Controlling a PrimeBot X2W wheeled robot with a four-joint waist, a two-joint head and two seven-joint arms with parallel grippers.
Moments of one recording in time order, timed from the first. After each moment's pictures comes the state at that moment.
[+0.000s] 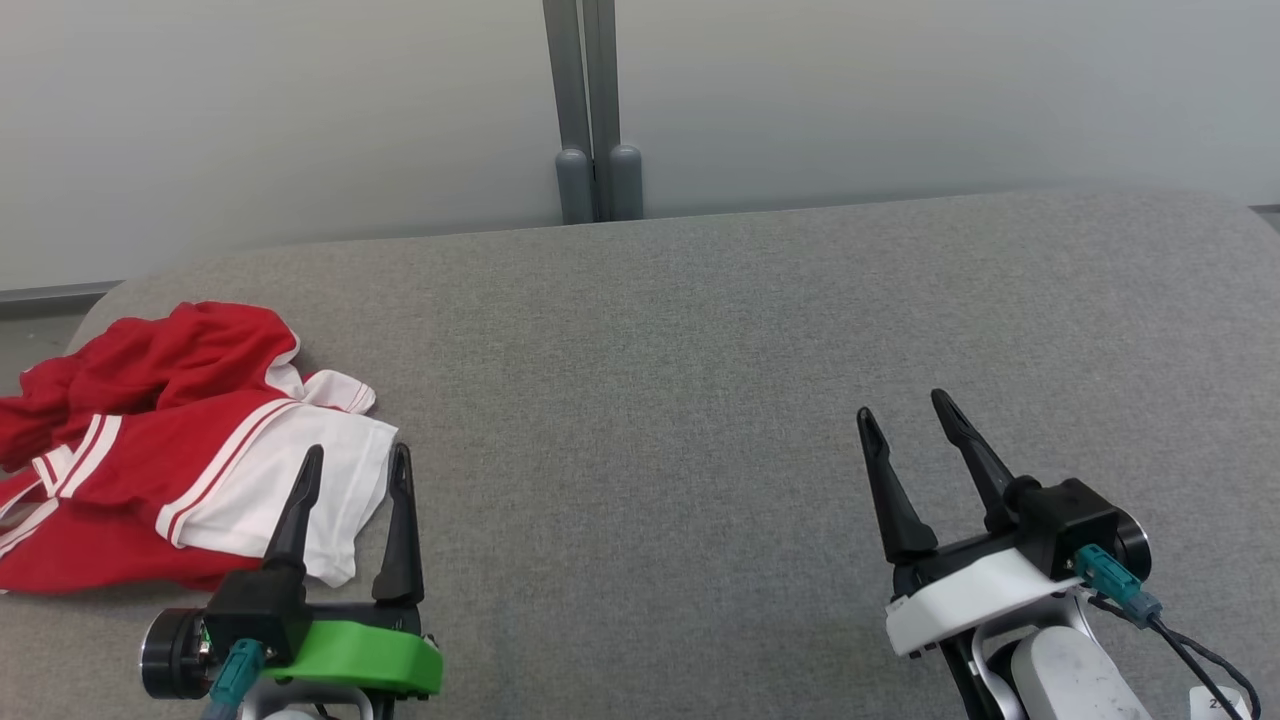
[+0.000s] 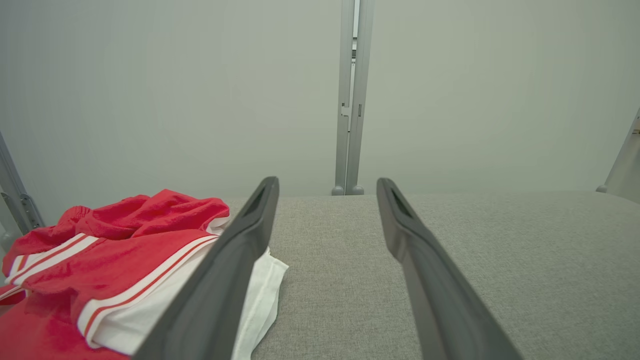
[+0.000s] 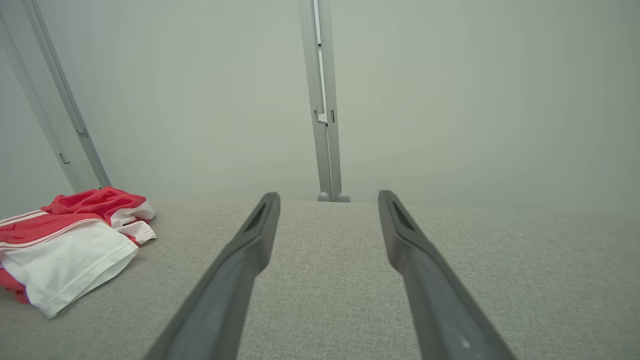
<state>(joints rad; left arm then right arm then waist) -0.02 0.05 -0.08 0.13 -0.15 -0.05 -0.26 -0.10 -0.05 0.17 0.16 0.15 0.13 -0.26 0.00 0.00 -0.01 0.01</state>
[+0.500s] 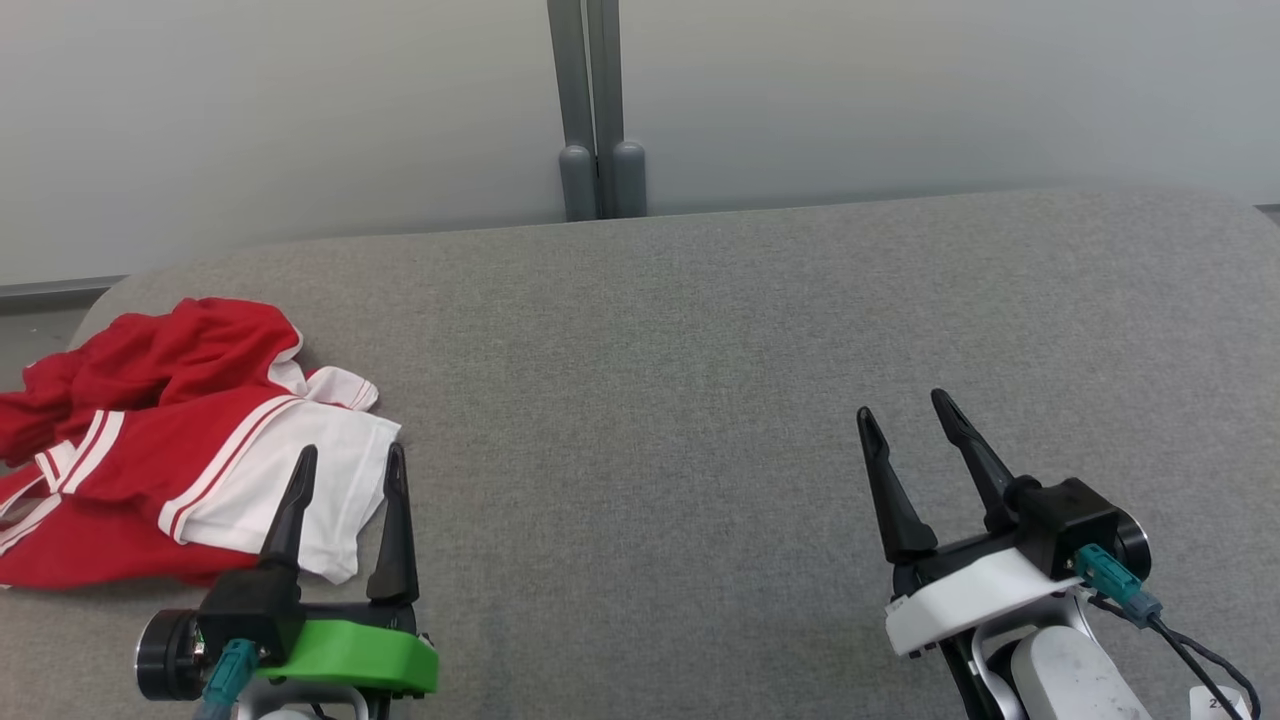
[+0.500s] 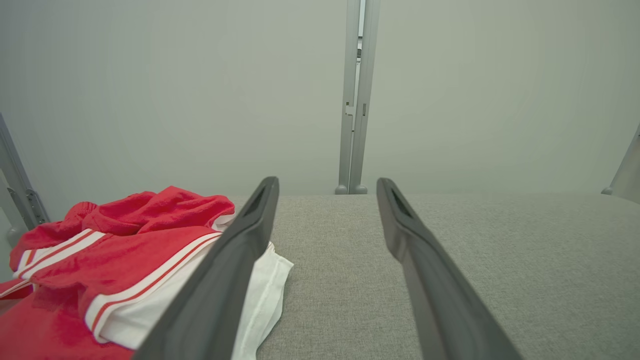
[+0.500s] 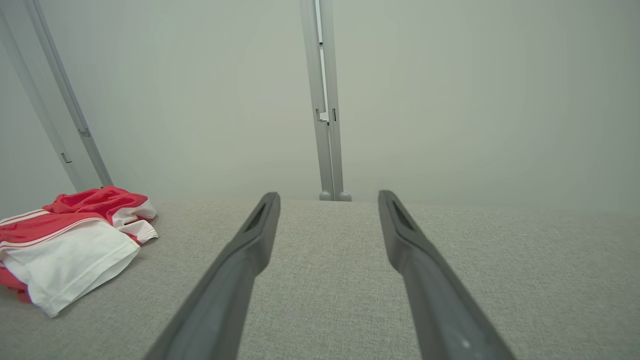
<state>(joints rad) -0.02 0.05 -0.08 0.13 -0.15 -0.05 -0.26 -0.10 -0.05 0.17 0.16 0.16 0.13 -0.26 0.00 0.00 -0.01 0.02</state>
